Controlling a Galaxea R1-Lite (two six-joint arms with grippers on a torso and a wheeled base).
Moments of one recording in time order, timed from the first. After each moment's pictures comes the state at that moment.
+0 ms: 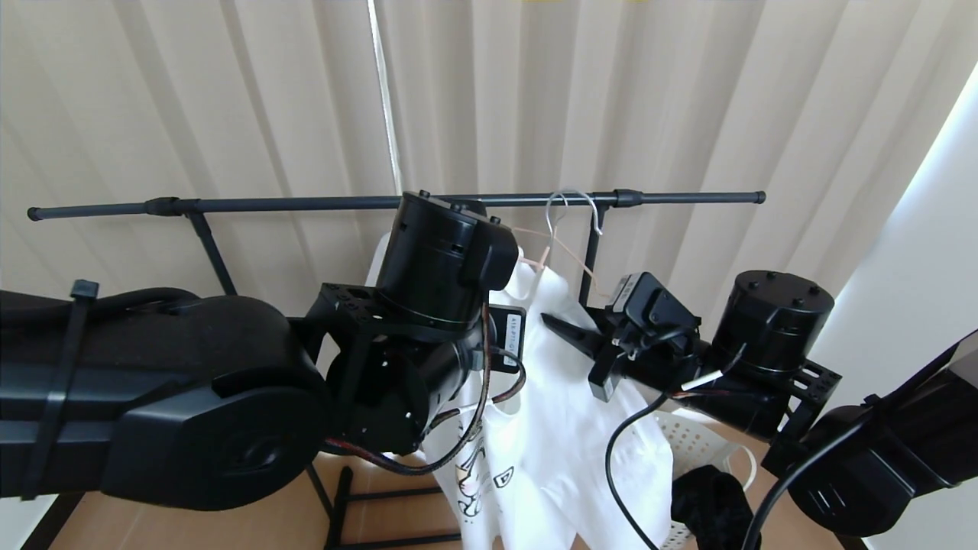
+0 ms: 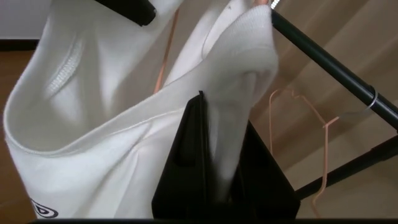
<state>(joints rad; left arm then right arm) -0.88 1.80 -1.19 -0.15 0.55 -0.26 0.56 1.92 -0.68 -1.19 0.30 -0.45</state>
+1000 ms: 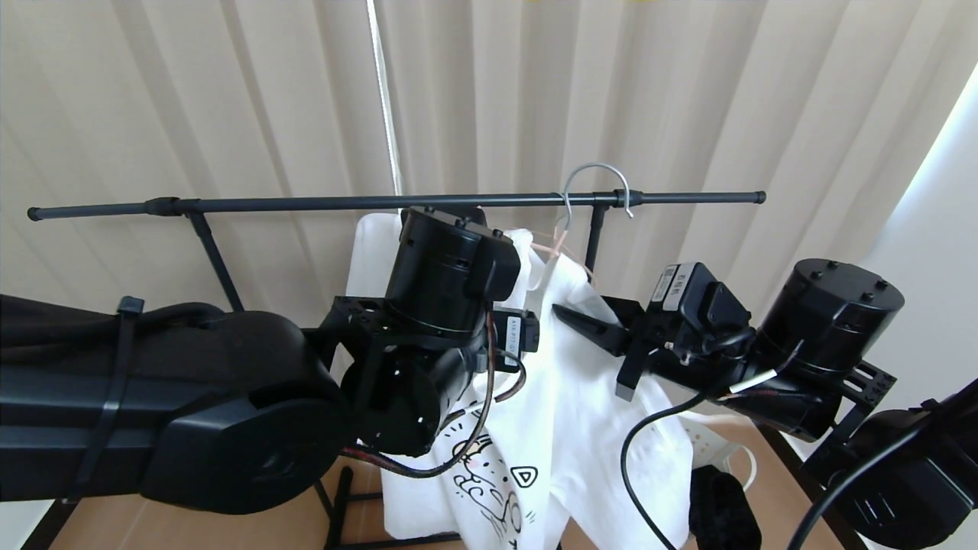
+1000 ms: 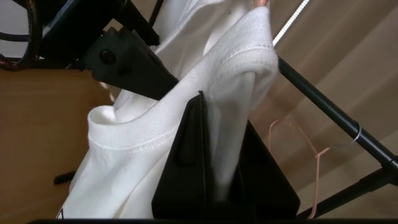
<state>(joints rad) -0.87 1.83 -1.16 -0.22 0.58 -0.26 0.54 1.84 -0.63 -1.25 0.43 -0.45</state>
